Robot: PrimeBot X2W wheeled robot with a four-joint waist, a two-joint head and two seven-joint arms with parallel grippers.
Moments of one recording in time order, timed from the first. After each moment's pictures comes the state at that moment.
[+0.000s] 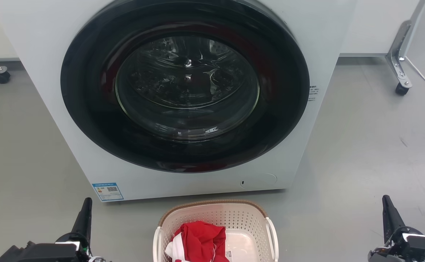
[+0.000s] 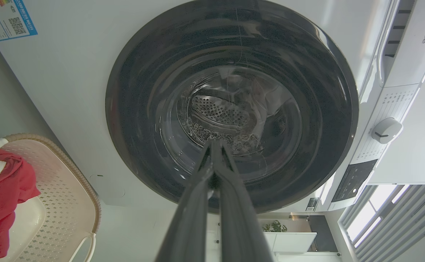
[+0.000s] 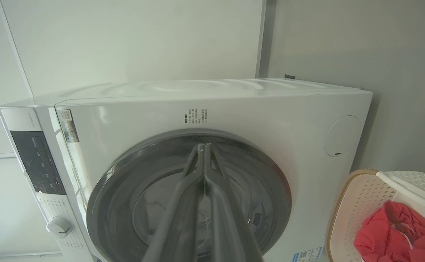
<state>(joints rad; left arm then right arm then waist) -0.08 0.04 0.09 0.29 -1.60 -0.12 0.11 -0.09 -0.04 -0.13 0.30 1.60 0.12 0.11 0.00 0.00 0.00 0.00</state>
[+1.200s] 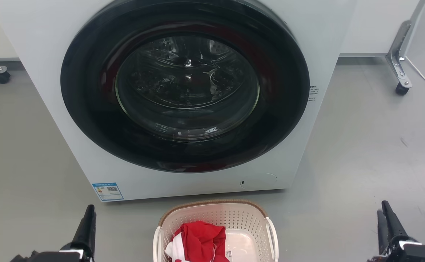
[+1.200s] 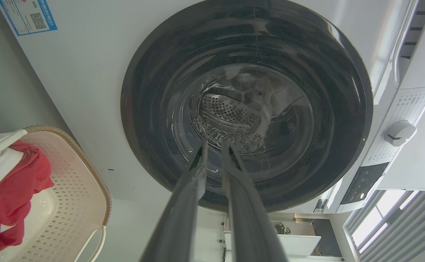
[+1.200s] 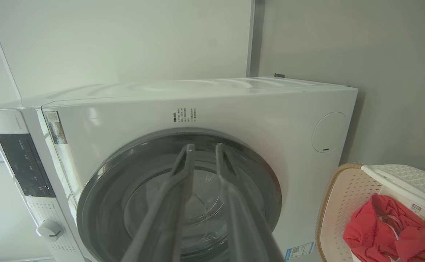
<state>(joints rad) -0.07 0.04 0.09 0.30 -1.60 -0.12 0.11 -0.09 -0.04 -0.13 0.31 1.60 0.12 0.11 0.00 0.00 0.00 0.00</state>
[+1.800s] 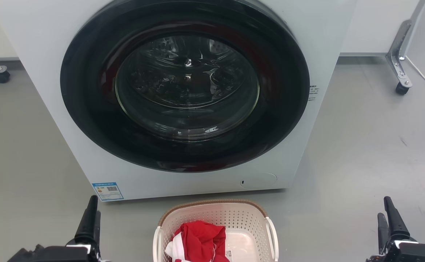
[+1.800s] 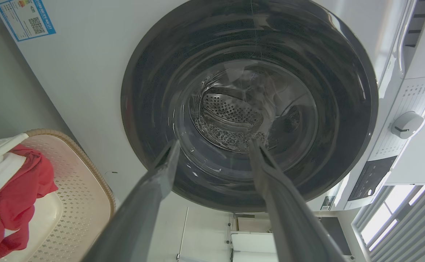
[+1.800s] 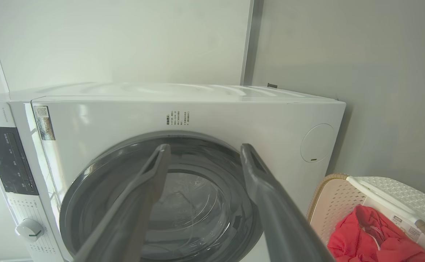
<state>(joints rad) -0.07 0.03 0.05 0.31 -1.57 -0.12 0.06 -0.07 -0.04 -0.11 0.32 1.53 0.12 0.06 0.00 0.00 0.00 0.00</state>
